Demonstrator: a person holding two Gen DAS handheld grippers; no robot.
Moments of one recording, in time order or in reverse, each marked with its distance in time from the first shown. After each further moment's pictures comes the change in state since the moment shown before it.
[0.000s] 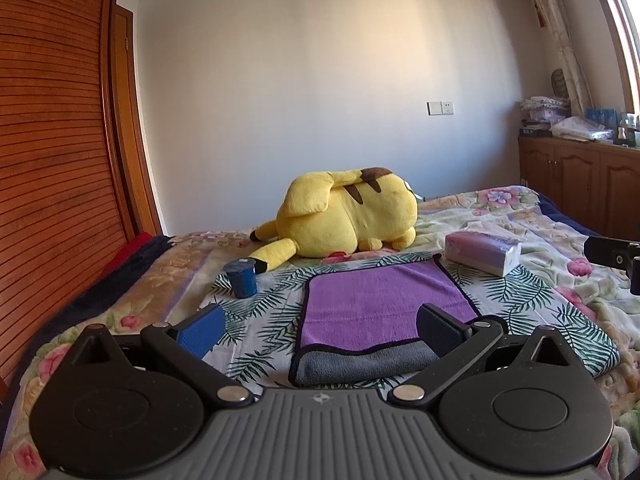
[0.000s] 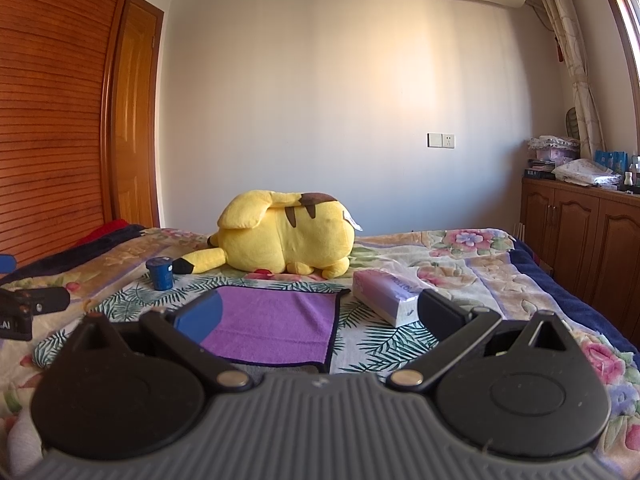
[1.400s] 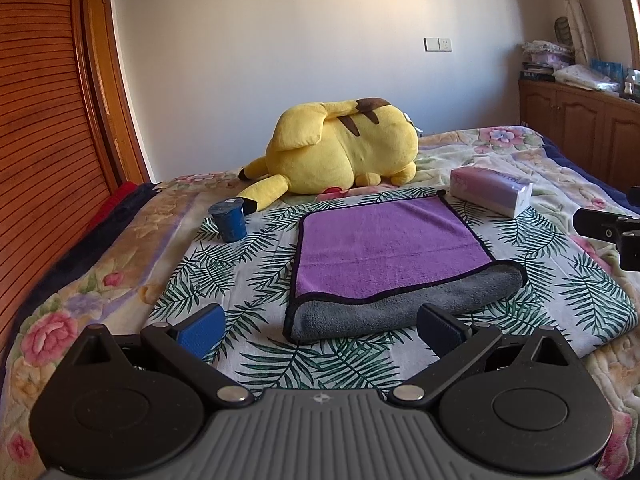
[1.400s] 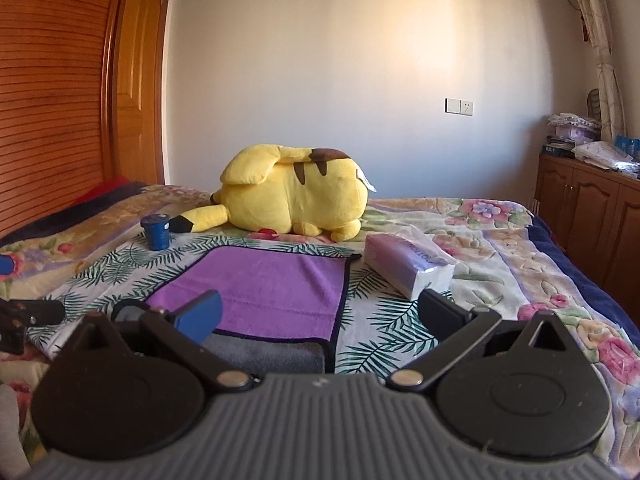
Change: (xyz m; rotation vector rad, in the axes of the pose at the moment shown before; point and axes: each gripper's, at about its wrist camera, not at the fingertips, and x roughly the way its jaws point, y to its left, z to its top) left arm 0.055 -0.001 -0.003 0.032 0.202 -0.020; right arm 0.051 0.008 -0.008 -0.041 0.124 0.022
